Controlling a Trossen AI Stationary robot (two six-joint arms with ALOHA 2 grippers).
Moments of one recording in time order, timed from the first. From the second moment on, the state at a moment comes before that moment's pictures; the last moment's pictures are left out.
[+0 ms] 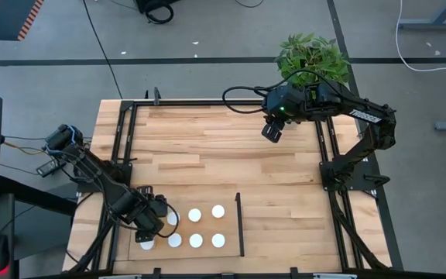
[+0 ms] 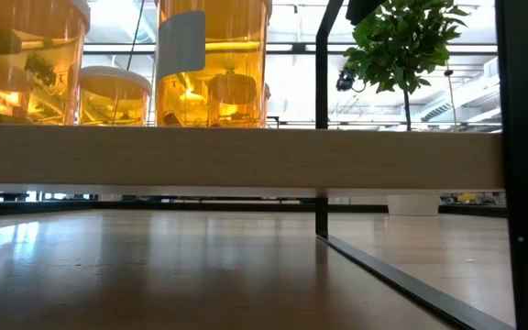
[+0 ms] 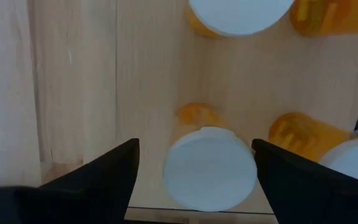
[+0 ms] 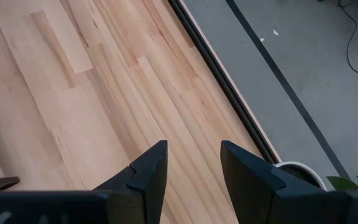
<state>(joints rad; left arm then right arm) -0.74 1.43 1.06 -1.07 -0.03 -0.85 -0.09 1.53 1.96 -1.44 0.41 0.27</state>
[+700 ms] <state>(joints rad) -0.70 1.42 1.15 -1.19 -0.08 -0.85 -0.09 1.53 1.96 -1.44 0.41 0.27</state>
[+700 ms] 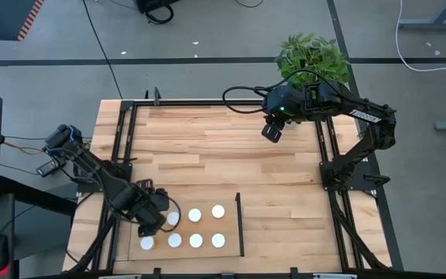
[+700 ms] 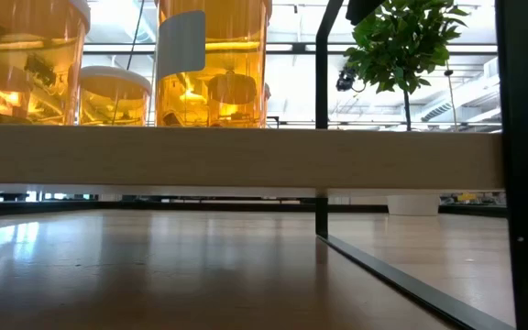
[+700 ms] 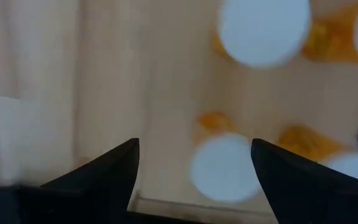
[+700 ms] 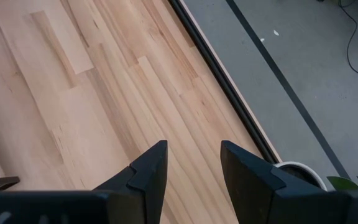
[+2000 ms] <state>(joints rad) -0.19 1.70 1.20 -0.44 -0.11 -0.17 -0.09 1.53 1.96 -1.45 0.37 0.29</state>
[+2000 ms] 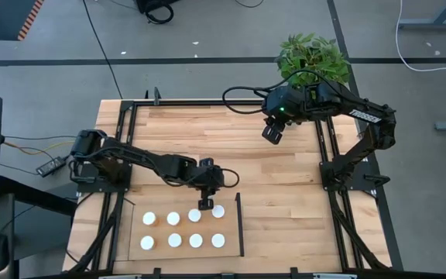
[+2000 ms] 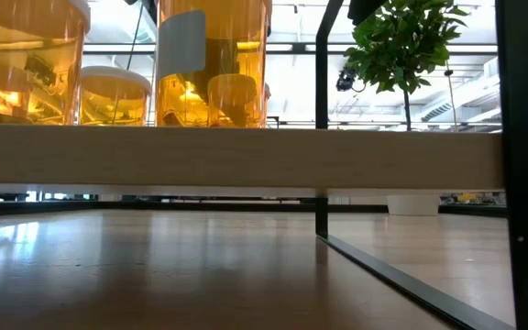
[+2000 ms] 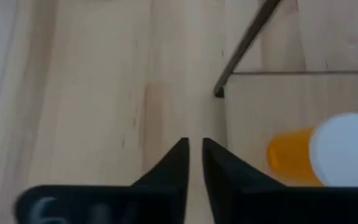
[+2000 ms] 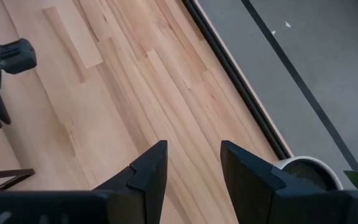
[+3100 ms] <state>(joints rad) -0.29 1.70 1.20 -0.41 -0.07 -0.25 -0.09 1.53 1.96 -1.46 0.34 0.28</state>
